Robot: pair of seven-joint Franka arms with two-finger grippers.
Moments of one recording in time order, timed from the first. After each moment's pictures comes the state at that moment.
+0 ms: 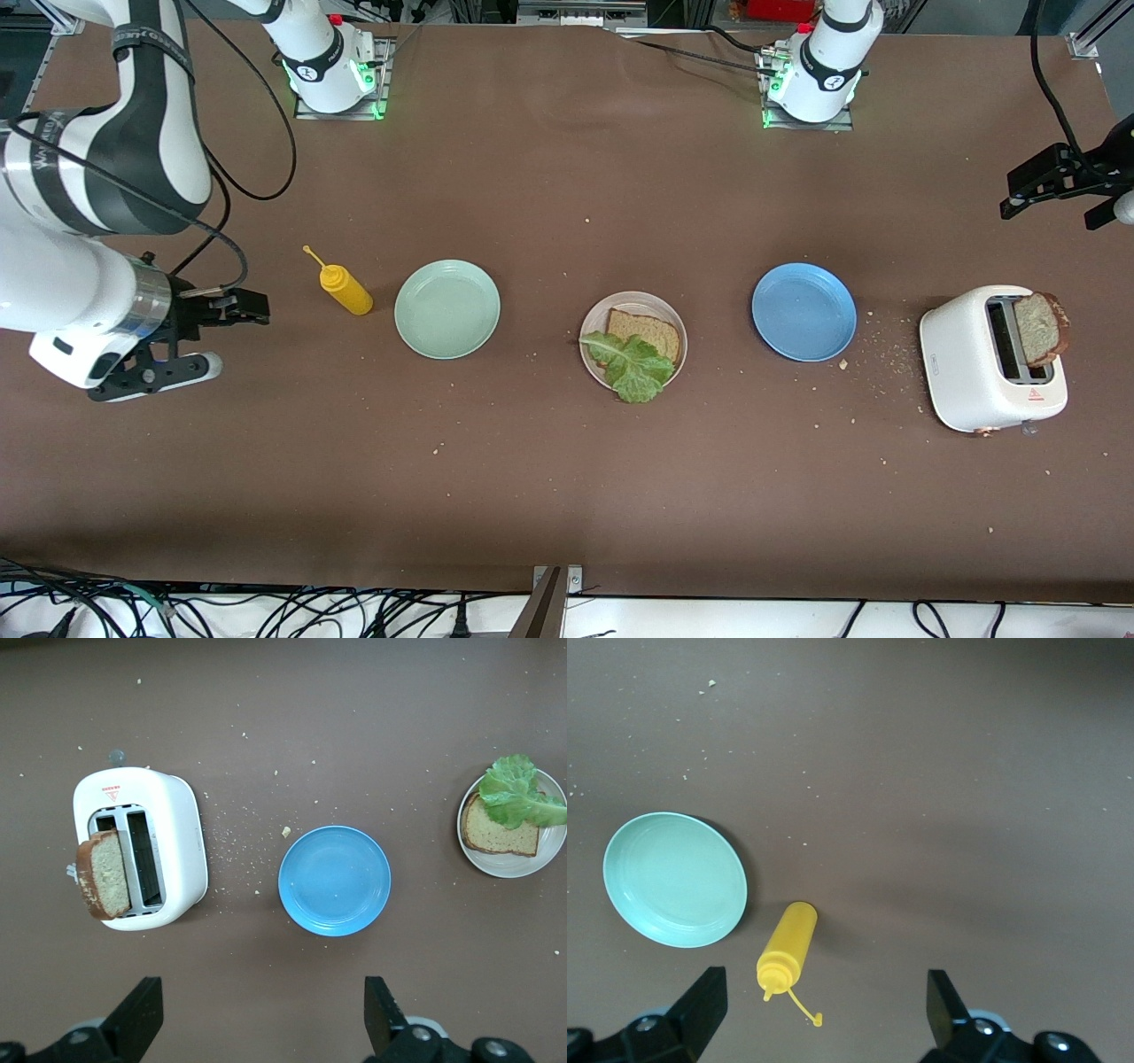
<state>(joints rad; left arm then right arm) 0.09 0.02 -0.06 -1.49 -0.01 1.51 0.15 0.32 0.50 -0.29 -1.18 0.12 1.52 -0.18</state>
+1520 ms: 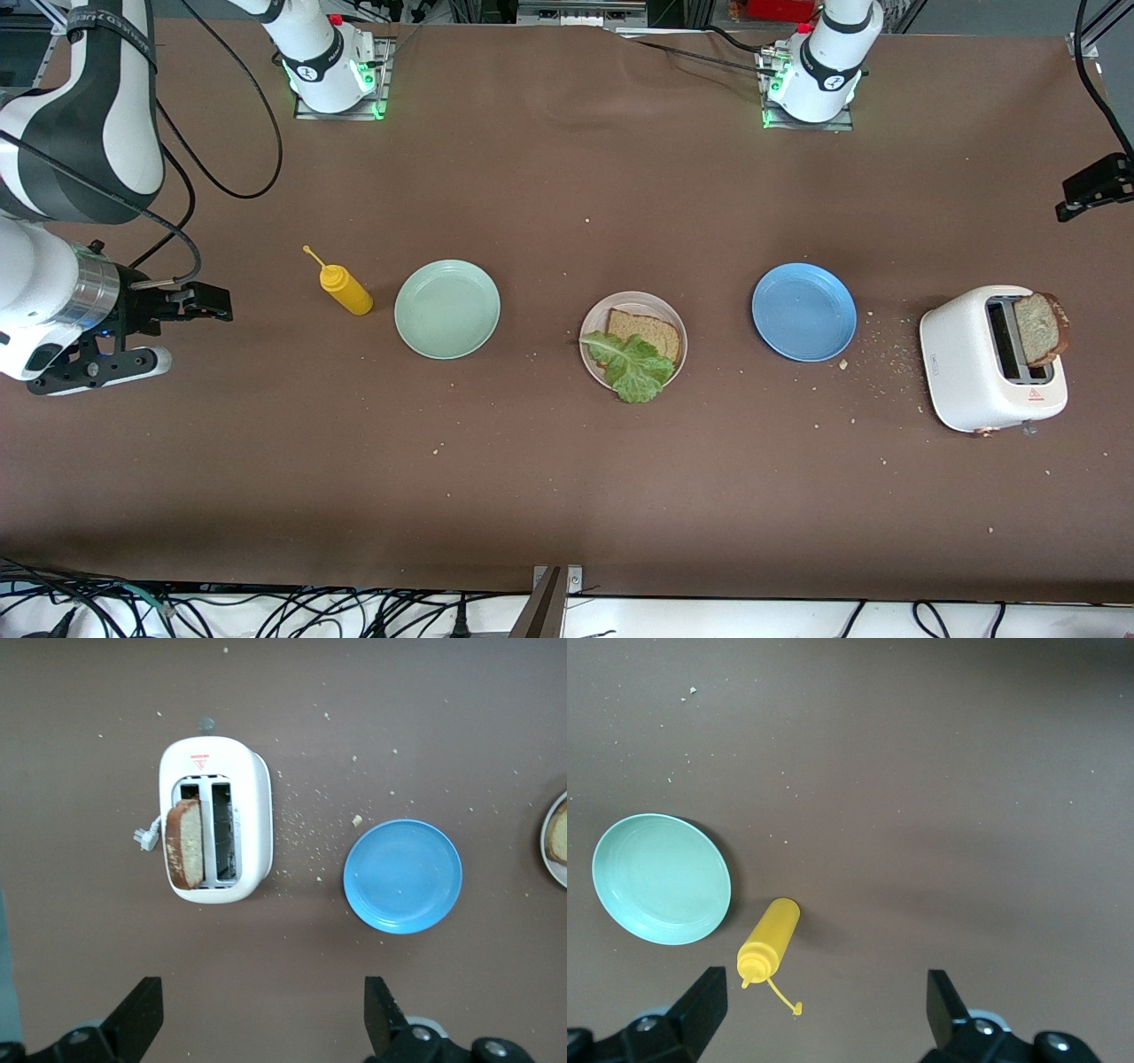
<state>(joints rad) 0.20 0.05 -0.05 -1.50 0.07 1.53 0.16 0.30 0.48 -0.30 -1.17 0.12 1.51 -0.19</state>
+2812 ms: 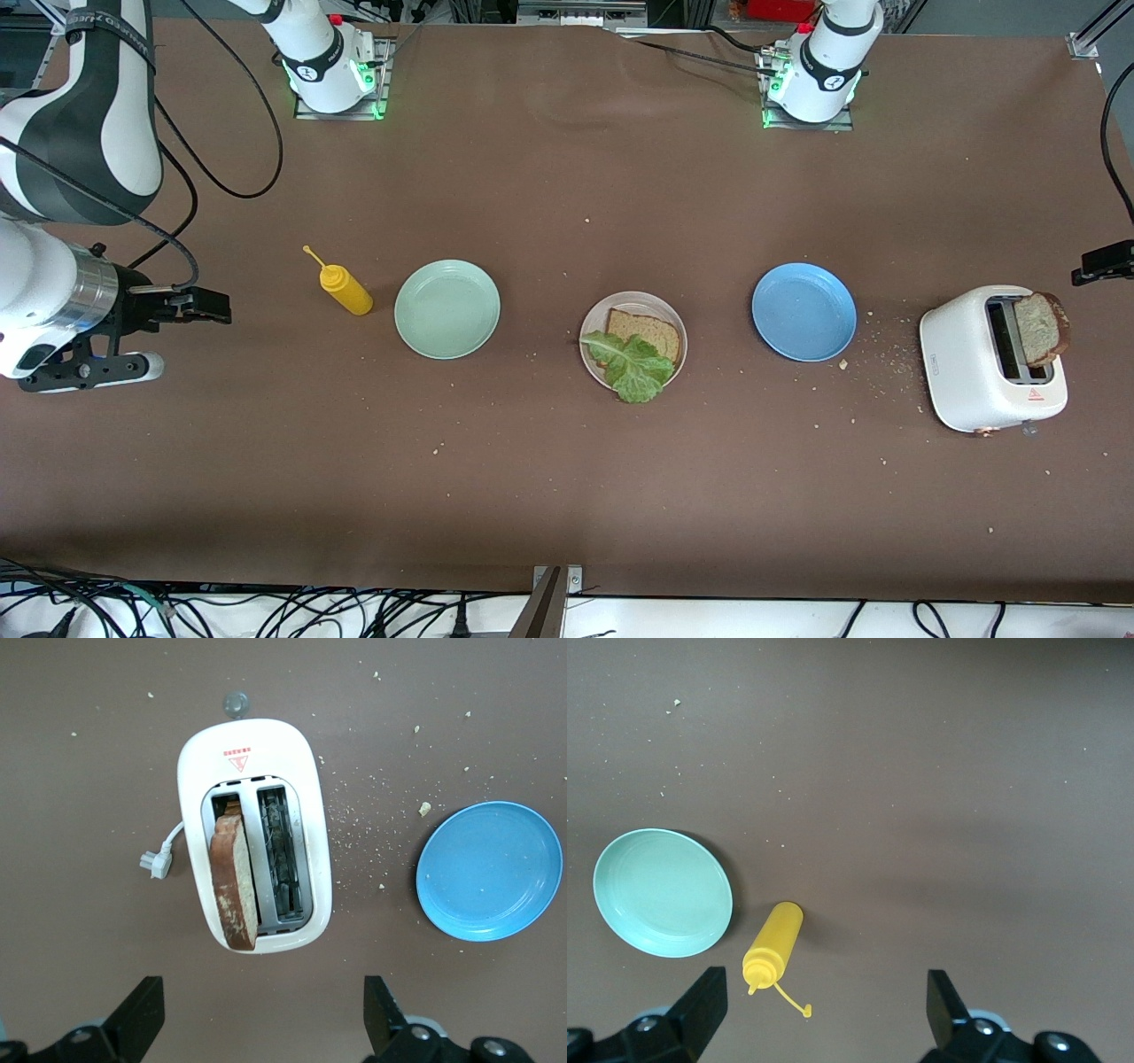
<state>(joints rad) 0.36 0.27 -0.06 -1.52 0.06 1.69 0.43 0.30 0.48 -0.31 -1.18 0.12 1.51 -0.12</state>
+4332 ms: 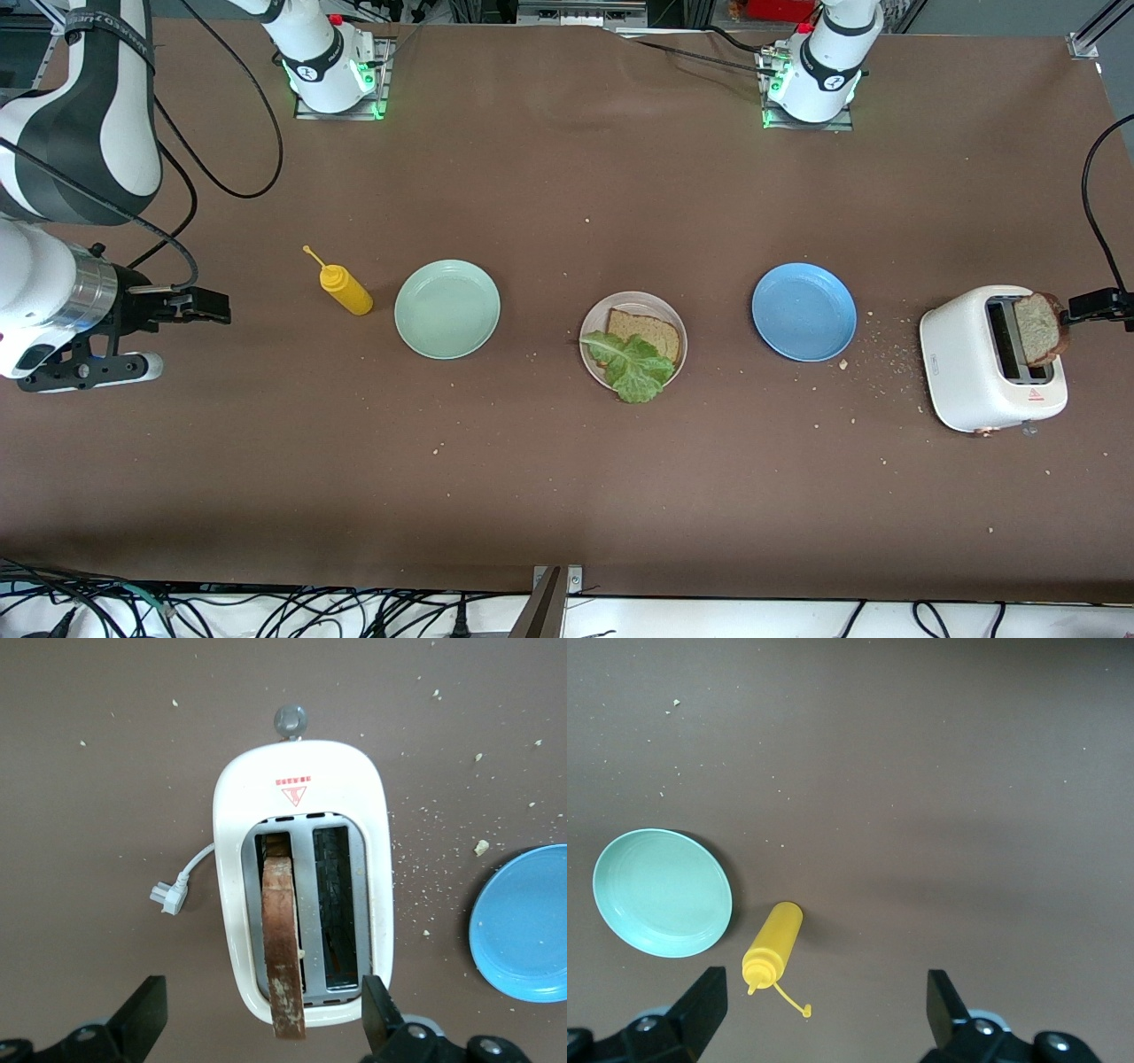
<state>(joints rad) 0.42 0.40 -0.05 -1.54 0.05 1.85 0.42 0.29 0.48 -0.31 -1.18 0.12 1.51 -0.12</state>
